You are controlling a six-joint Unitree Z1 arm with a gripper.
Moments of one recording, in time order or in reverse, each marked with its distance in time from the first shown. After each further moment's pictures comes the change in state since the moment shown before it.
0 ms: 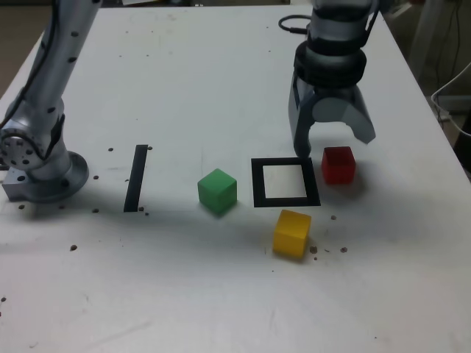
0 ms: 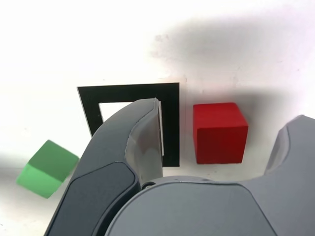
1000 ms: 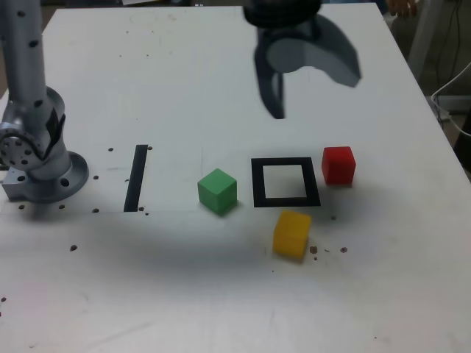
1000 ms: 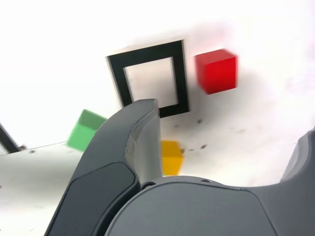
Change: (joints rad) arm -0.024 -0.293 0.123 -0.020 -0.022 0.086
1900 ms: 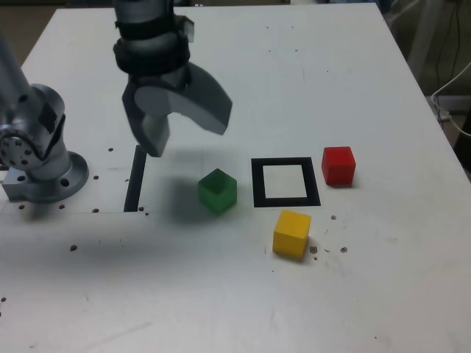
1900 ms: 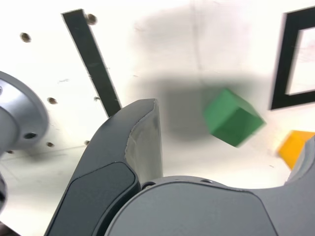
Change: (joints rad) arm 0.000 -0.393 0.656 -0.173 -0.069 0.026
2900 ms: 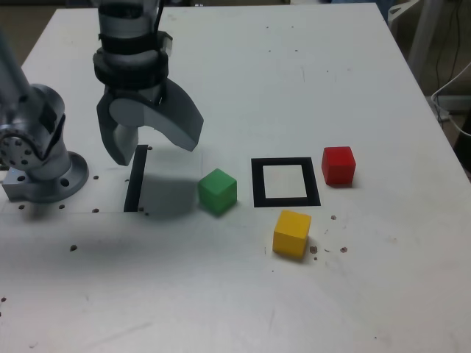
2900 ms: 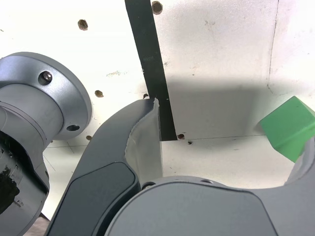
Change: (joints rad) arm 0.000 0.008 0.104 0.051 0.007 -0.016
